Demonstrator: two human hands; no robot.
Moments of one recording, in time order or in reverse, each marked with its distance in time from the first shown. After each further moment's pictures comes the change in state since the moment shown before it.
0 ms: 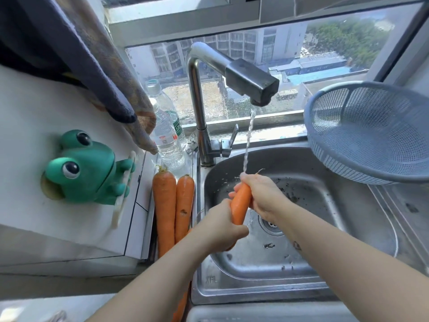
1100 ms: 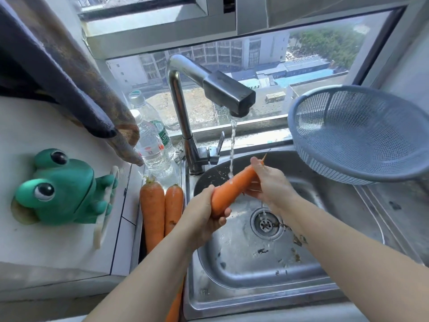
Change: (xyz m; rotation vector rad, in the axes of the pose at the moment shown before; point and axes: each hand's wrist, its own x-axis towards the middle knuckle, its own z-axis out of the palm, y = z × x) left_hand 0.033 0.005 -0.008 -1.236 0.048 -0.257; right_hand 0.005 -0.025 -0.034 -0.045 0.096 -0.154
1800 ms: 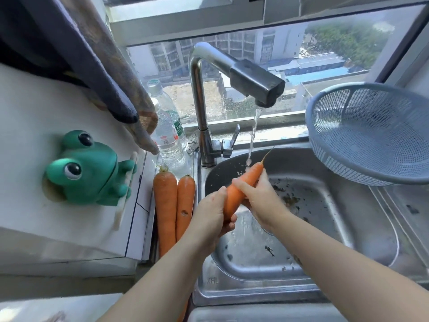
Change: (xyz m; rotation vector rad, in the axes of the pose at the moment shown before) left_hand -0.016 -0.019 -0.013 0.148 0.022 0.155; right_hand -0.014 0.038 0.038 0.041 -0.114 -0.030
